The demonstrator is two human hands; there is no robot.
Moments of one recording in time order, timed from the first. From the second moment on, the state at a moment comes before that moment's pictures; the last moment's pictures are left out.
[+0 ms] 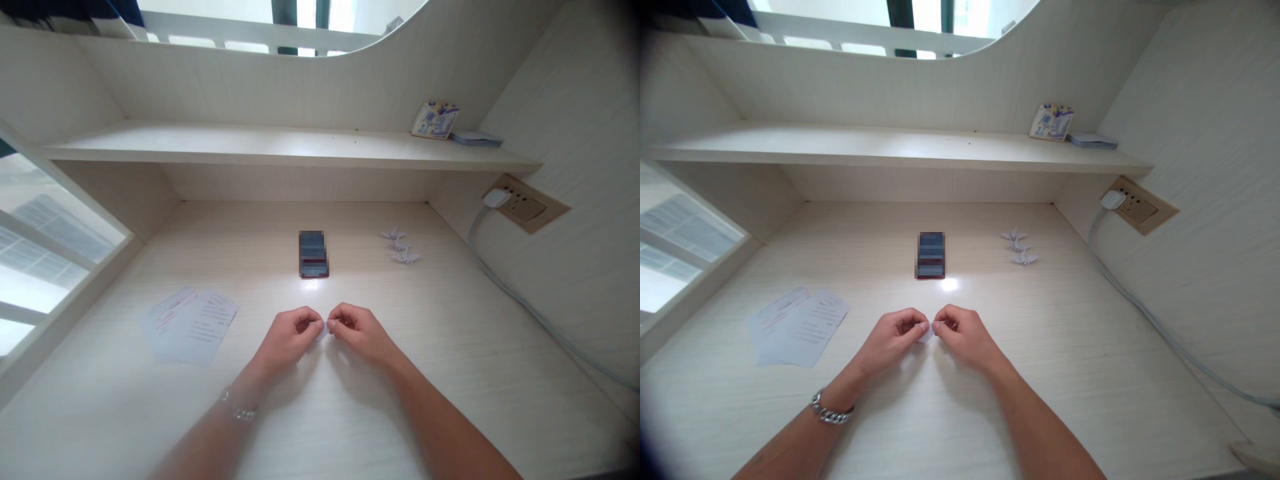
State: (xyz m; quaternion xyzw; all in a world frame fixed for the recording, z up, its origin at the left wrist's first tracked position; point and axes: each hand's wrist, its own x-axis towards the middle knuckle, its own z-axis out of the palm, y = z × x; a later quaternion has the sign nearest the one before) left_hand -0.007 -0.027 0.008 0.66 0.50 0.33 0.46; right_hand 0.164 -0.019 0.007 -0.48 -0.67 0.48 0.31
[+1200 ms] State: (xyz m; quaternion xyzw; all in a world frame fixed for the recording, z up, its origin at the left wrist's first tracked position) left_hand -0.011 -0.021 0.002 0.53 0.48 0.40 0.57; right_hand 0.170 -0.008 0.003 -0.46 -0.55 0.58 0.38
